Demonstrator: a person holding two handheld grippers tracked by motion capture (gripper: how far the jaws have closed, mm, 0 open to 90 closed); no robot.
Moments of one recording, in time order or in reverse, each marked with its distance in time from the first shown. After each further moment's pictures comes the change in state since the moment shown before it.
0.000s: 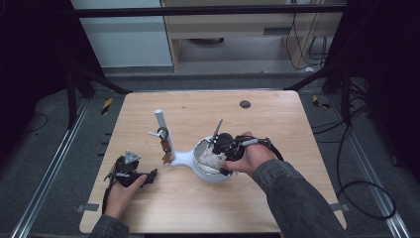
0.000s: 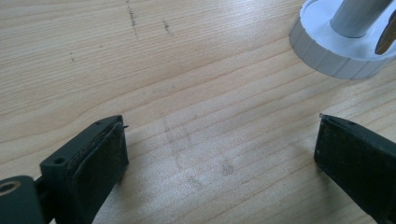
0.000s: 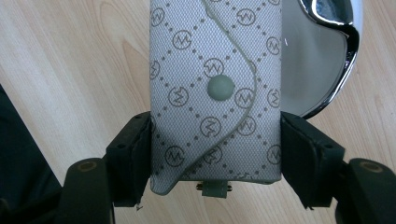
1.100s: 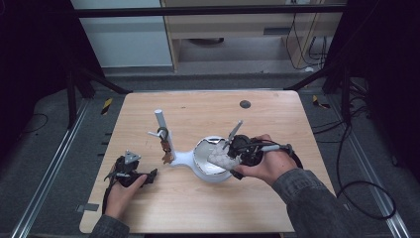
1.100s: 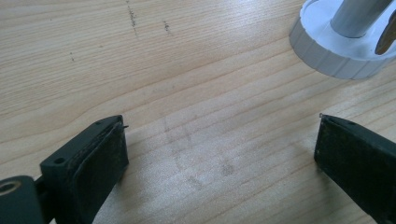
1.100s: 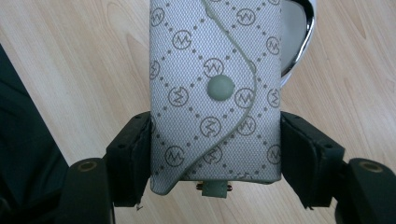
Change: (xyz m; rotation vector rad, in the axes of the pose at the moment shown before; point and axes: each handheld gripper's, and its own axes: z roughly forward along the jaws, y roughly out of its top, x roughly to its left) left arm 0.000 0.000 0.000 0.000 0.000 0.002; right arm 0.007 -0.038 -0.035 -0.098 -0.046 0.016
